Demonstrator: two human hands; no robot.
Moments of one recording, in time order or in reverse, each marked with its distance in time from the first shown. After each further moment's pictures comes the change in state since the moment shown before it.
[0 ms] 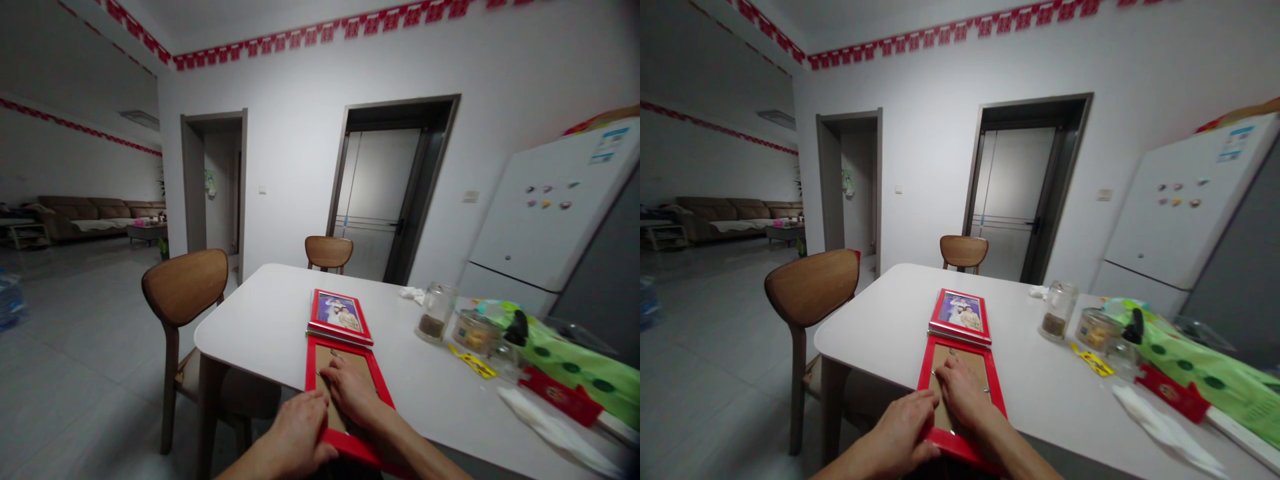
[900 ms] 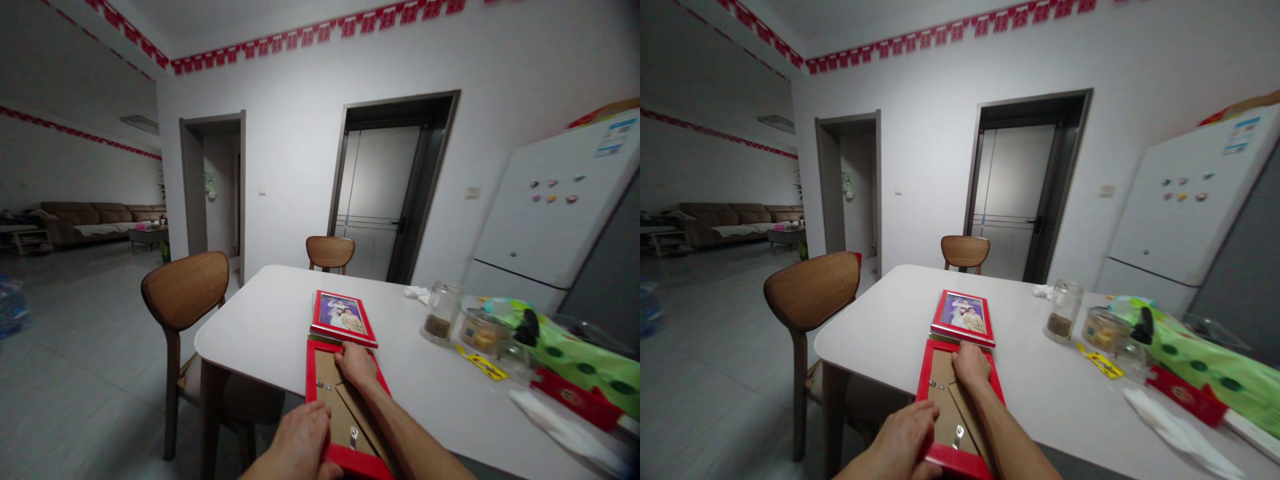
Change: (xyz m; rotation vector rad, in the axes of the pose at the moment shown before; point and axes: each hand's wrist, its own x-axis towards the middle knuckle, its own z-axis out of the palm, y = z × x) left_hand -0.004 0.000 0.002 -0.011 -0.056 -0.063; right_hand 0.049 0.042 0.015 0.023 0.144 0.614
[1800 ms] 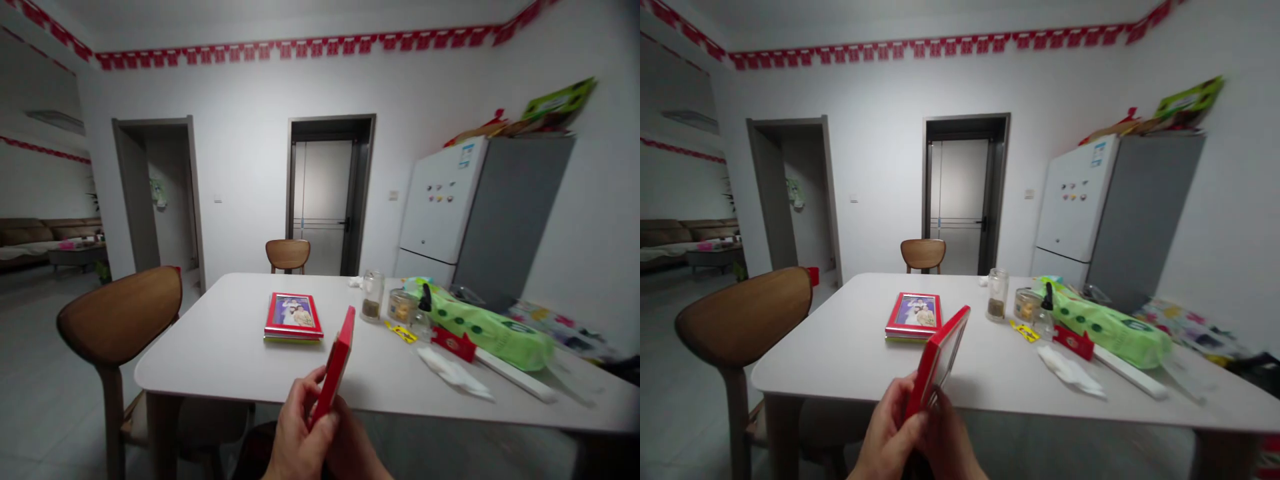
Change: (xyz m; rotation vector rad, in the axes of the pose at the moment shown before) left_hand 0.025 0.089 -0.002 -1.069 0.416 0.245; right_hand -0.136 0.019 -0.034 2.008 -0.271 0.300
